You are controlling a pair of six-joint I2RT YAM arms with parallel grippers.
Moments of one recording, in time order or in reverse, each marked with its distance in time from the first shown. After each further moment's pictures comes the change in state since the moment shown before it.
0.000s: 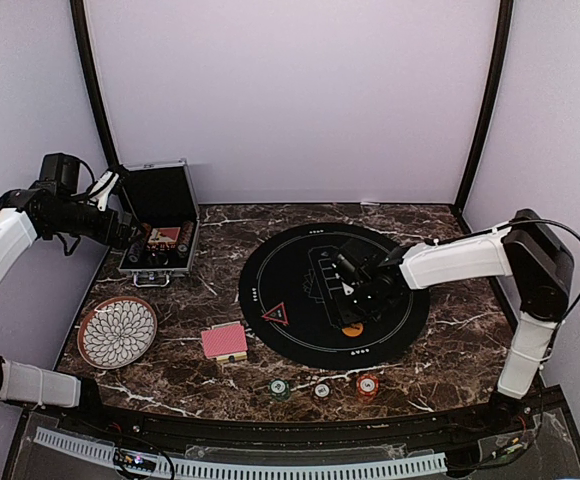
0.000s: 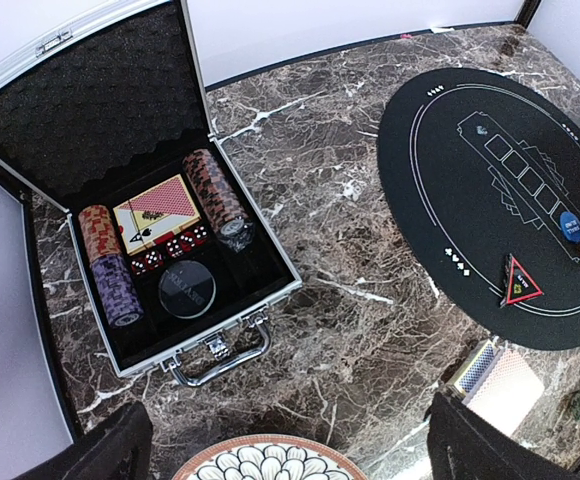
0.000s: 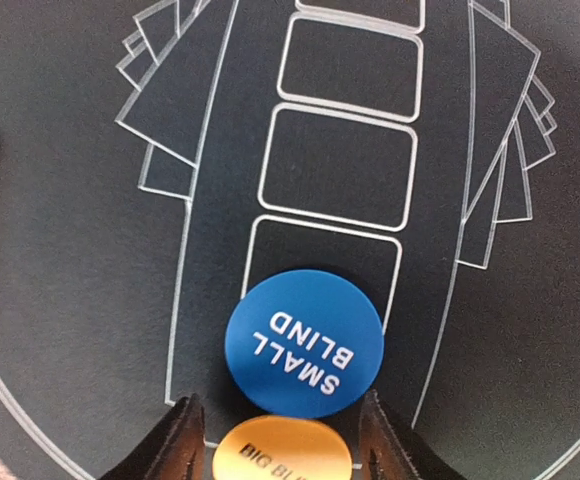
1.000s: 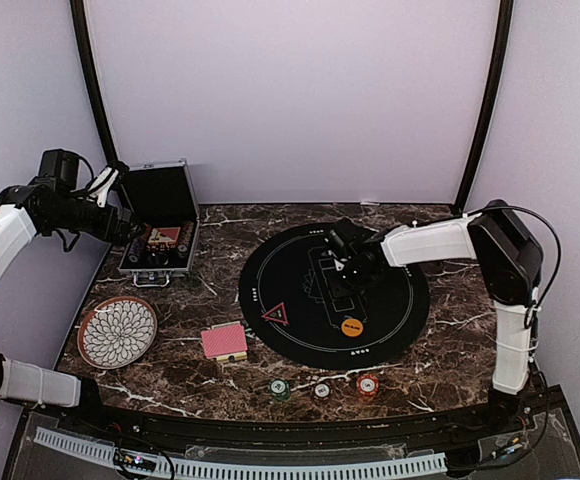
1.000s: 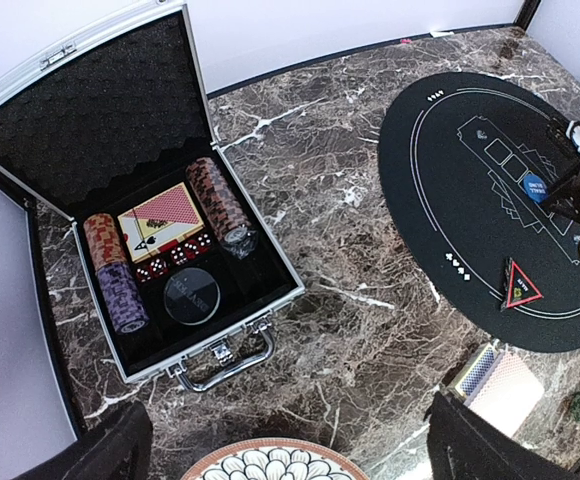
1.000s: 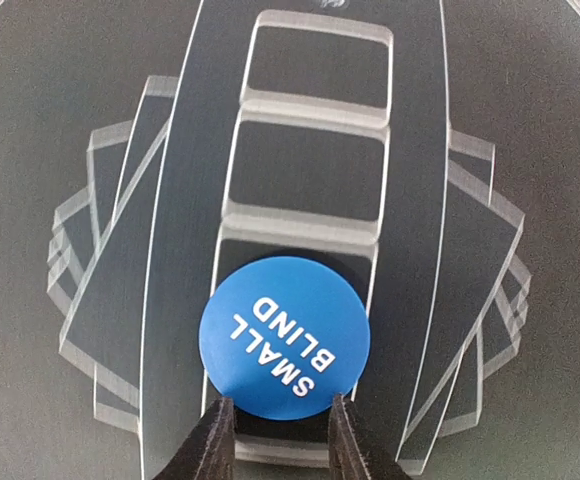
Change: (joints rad) left arm 0.000 0.013 0.028 -0.010 0.000 0.008; right arm -0.097 0.185 0.210 0.016 0.021 -0.069
